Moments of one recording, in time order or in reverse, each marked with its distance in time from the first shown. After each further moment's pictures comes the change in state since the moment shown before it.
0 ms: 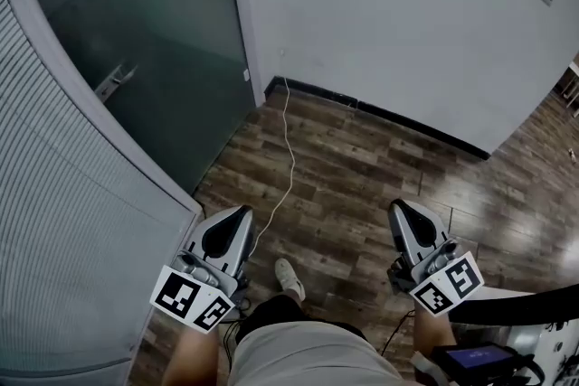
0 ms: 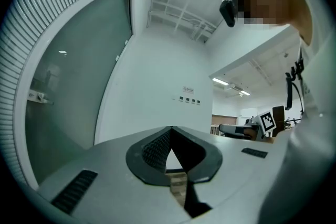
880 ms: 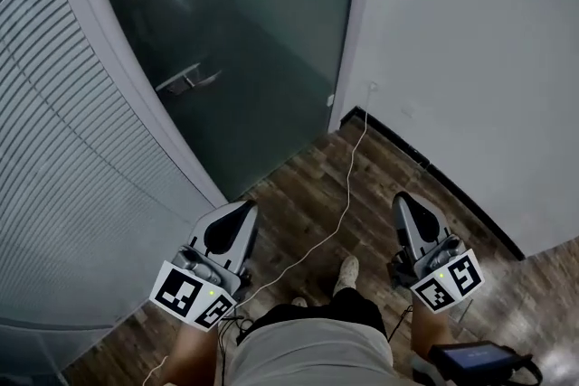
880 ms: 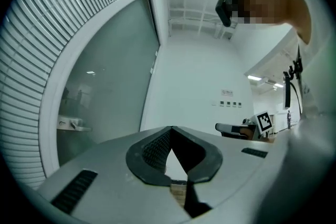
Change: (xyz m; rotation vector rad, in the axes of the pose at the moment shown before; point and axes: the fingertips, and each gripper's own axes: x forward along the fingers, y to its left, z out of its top) left arm 0.009 0.191 0.020 0.089 -0.116 0.355; right arm 0.272 0.004 -0.038 0.032 -0.048 0.383
